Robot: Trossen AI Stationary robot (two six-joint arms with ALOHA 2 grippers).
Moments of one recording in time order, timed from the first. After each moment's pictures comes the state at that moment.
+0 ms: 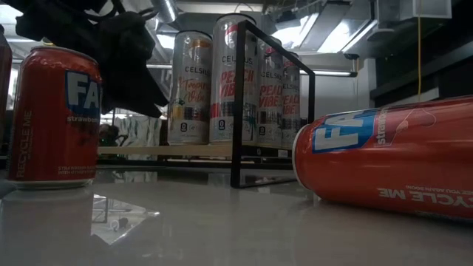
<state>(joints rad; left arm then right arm) -0.22 1.19 0.51 0.01 -0.37 -0.78 0.36 0.98 1.02 -0.42 0.53 0.05</state>
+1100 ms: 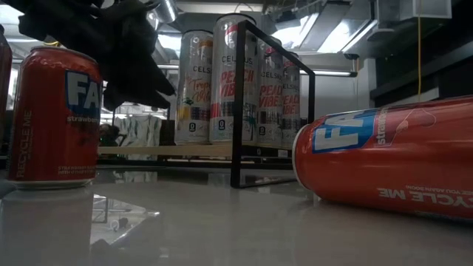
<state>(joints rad) -0.22 1.19 0.51 0.09 -0.34 -0.76 0.36 0.98 1.02 -0.42 0.53 0.05</state>
